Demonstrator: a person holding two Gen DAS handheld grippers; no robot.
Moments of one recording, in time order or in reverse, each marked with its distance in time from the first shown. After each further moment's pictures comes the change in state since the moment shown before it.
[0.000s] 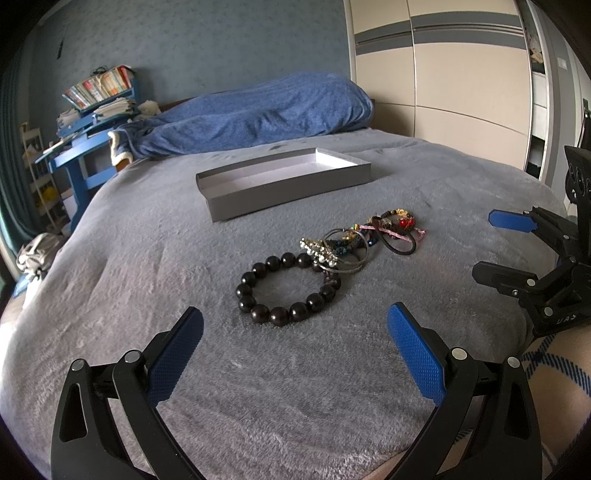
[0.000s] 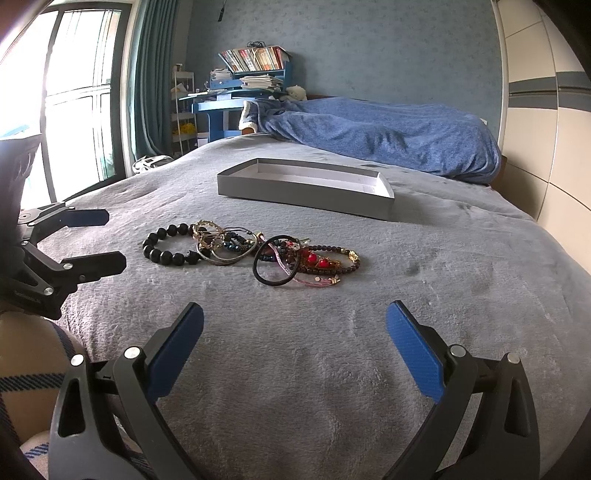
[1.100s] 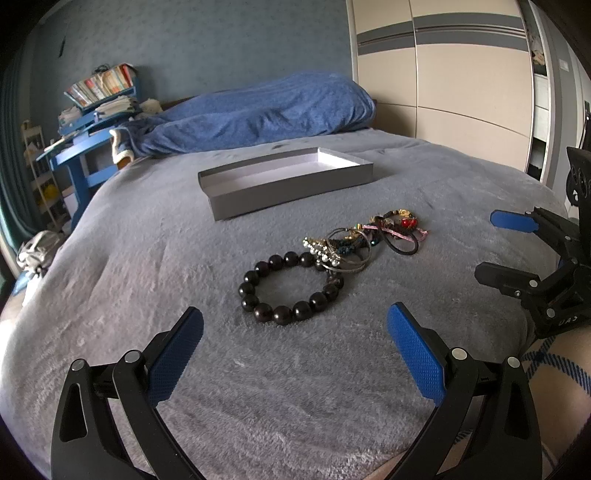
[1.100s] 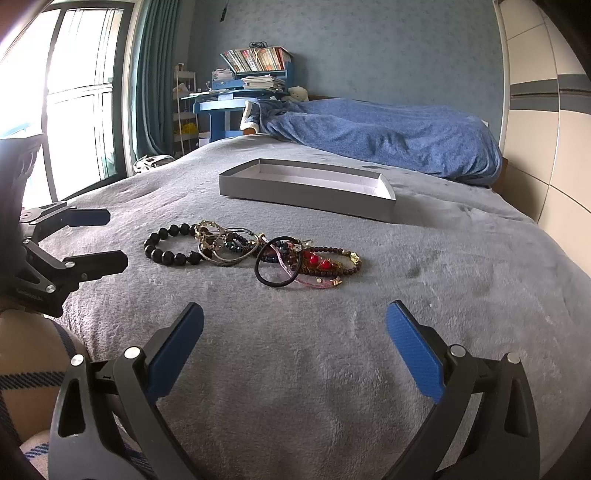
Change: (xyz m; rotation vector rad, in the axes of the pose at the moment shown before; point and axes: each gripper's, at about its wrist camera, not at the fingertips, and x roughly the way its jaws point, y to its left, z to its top) left arm 0.000 0.005 -0.004 -0.003 0.006 0.002; right arm 0.000 0.000 0.000 0.001 -0.001 -0.001
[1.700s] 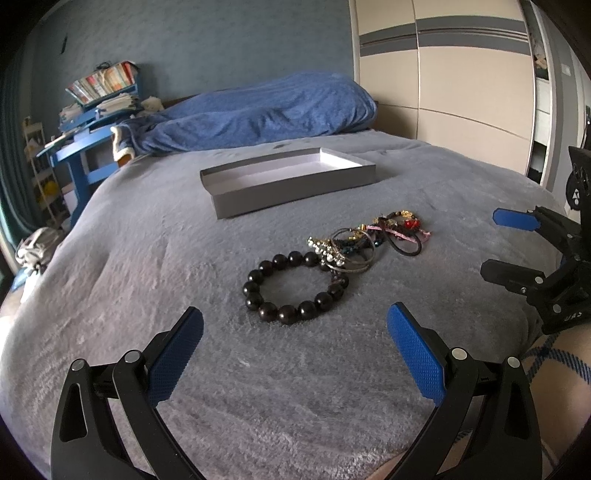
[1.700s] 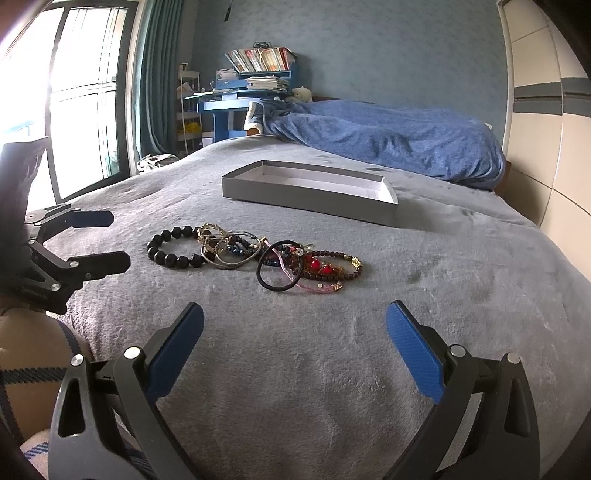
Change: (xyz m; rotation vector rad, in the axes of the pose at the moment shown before) left arm 0.000 0.004 0.003 -0.010 0.003 -0.008; right arm -0.001 0.003 0.005 -0.007 -0.002 0.012
